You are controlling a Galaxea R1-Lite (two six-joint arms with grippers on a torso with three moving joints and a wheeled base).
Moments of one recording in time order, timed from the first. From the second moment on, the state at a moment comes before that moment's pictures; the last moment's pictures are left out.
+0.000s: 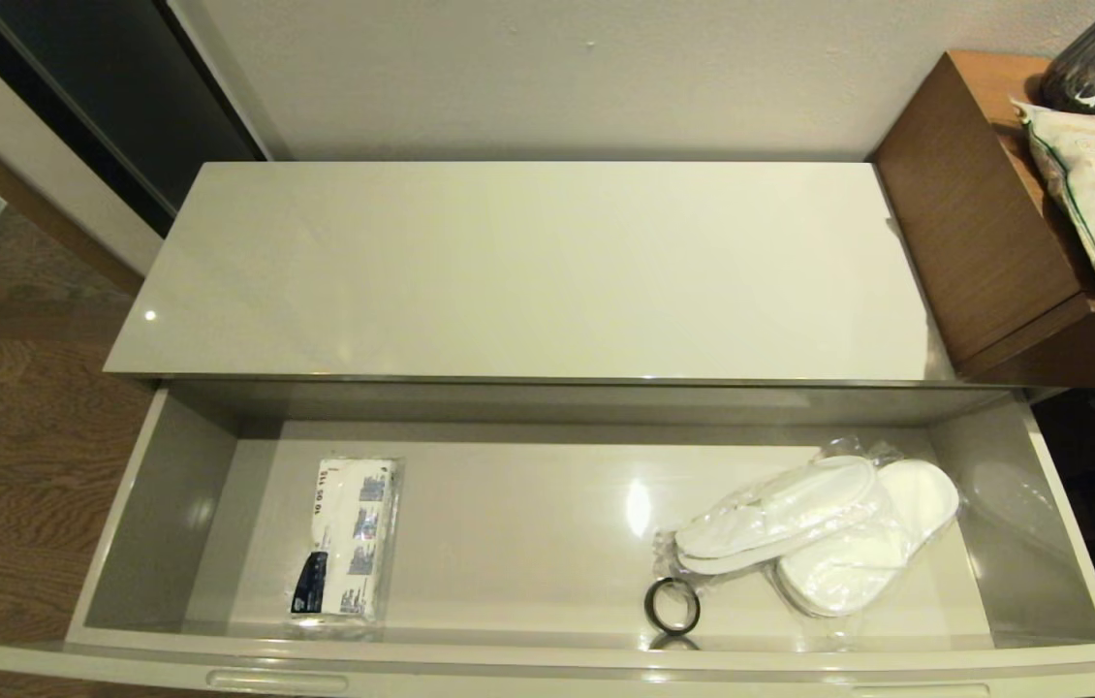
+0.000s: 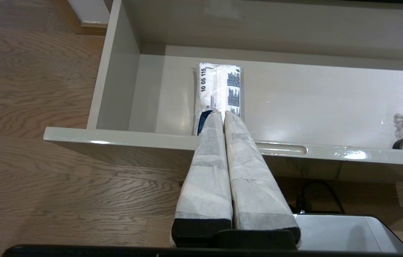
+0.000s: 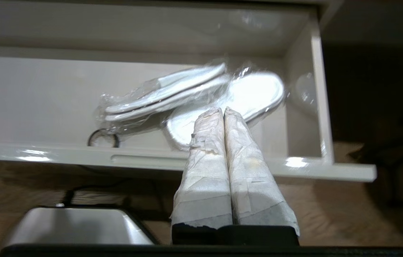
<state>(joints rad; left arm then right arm) -0.01 0.00 0.00 0.00 0.01 -0.02 -0.01 0.01 -0.01 -0.01 0.01 -0.05</state>
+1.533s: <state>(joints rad) -0.01 0.00 0.00 0.00 0.01 -0.01 0.00 0.00 0.00 -0.01 0.00 -0.03</state>
